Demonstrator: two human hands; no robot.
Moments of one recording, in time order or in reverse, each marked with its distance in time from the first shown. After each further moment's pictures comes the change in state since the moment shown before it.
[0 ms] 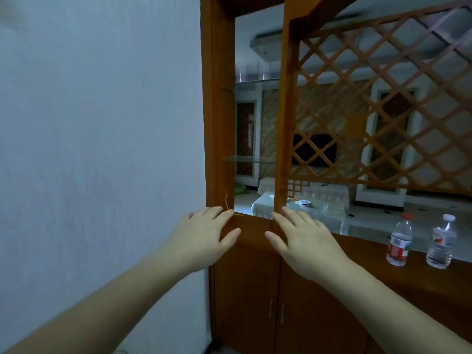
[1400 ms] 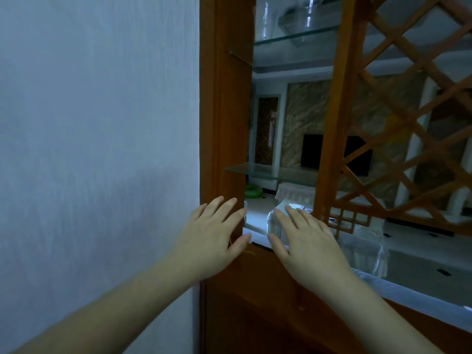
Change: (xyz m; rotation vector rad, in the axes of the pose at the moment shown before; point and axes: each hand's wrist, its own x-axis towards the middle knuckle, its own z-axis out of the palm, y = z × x) left_hand 0.345 -0.109 0.158 0.071 0.201 0.043; right_hand 0.361 0.094 0.158 0.003 0.104 -0.109
